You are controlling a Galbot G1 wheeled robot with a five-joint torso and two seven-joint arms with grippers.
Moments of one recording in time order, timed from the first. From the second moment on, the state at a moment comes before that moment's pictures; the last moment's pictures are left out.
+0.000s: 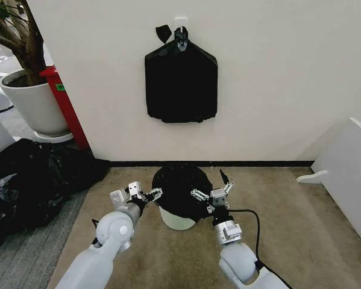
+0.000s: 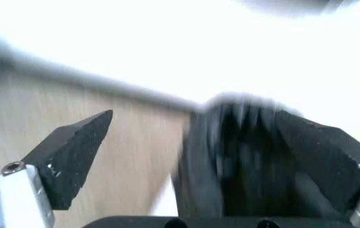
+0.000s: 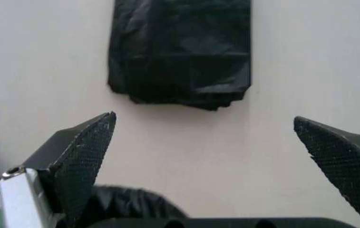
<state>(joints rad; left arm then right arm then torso) 1.20 -1.16 -0.24 -1.94 -0.71 0.18 -0.35 -1.22 1.21 0.02 1.83 0.05 0.28 0.41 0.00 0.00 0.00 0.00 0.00</state>
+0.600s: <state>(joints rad) 1.38 -1.29 -0.54 -2.06 -0.39 -0.17 -0.13 -1.30 1.18 0.36 1.90 0.18 0.18 0.29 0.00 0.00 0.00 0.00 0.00</state>
